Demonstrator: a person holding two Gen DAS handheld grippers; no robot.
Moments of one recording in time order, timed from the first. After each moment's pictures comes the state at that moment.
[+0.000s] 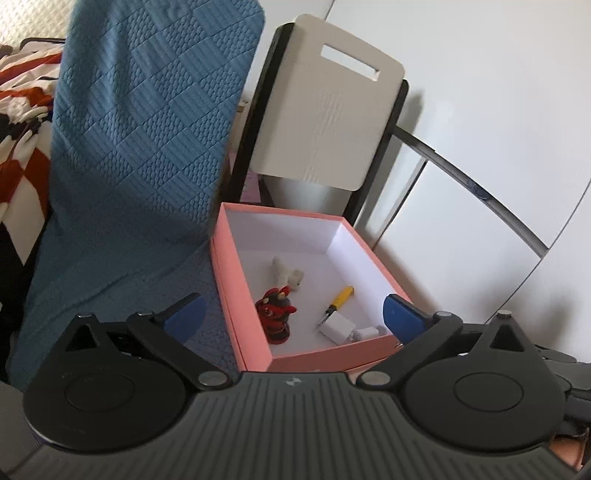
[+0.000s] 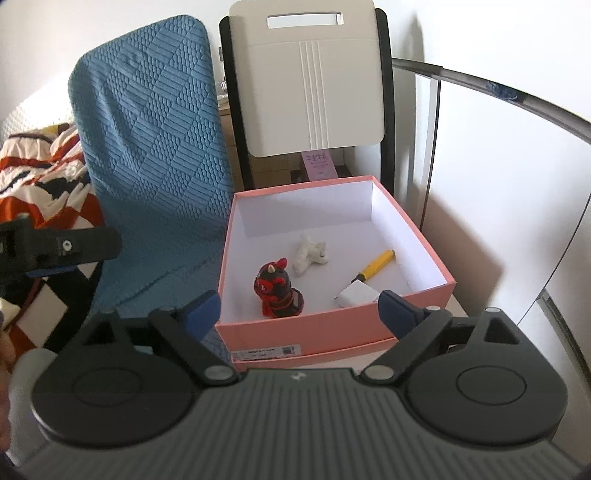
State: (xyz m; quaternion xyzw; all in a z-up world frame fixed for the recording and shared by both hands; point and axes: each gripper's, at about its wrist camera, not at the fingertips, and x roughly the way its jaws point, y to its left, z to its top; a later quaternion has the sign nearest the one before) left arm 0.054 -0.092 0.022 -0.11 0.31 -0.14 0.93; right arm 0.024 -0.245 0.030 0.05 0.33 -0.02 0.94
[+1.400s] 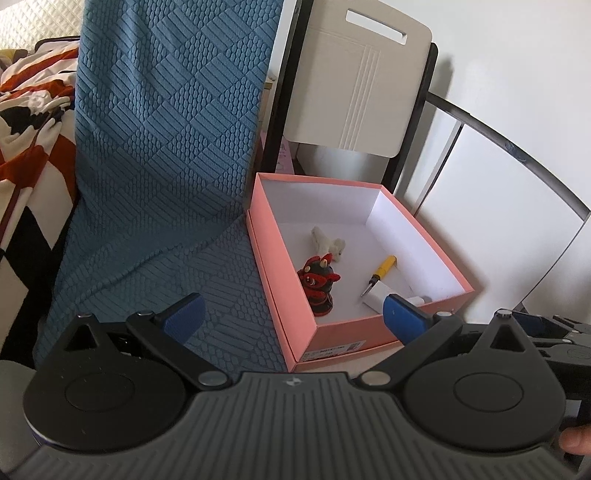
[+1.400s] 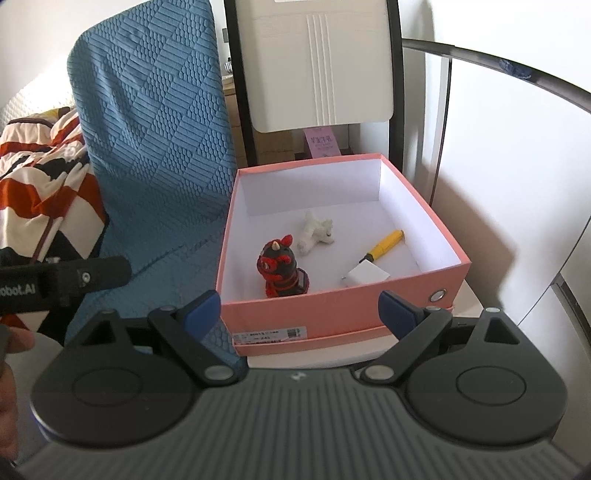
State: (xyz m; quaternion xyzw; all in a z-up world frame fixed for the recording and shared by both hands) left arm 0.056 -0.093 -0.010 -0.07 0.35 -0.09 0.93; right arm 0.029 -0.233 0.011 0.06 0.36 -0.02 0.93
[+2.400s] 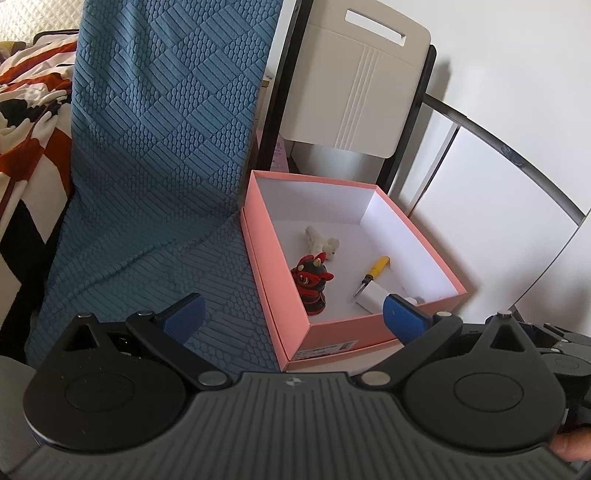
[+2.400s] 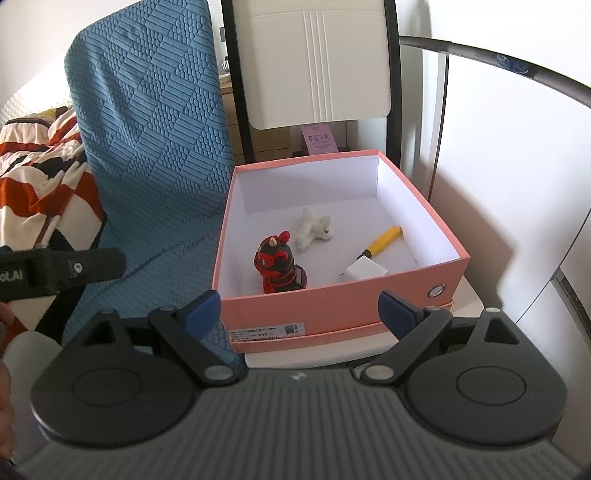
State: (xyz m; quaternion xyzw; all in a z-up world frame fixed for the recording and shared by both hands) left arm 0.055 -0.092 -0.010 -0.08 0.35 -0.10 0.93; right arm 0.026 -0.233 0.007 0.06 0.36 -0.03 0.93
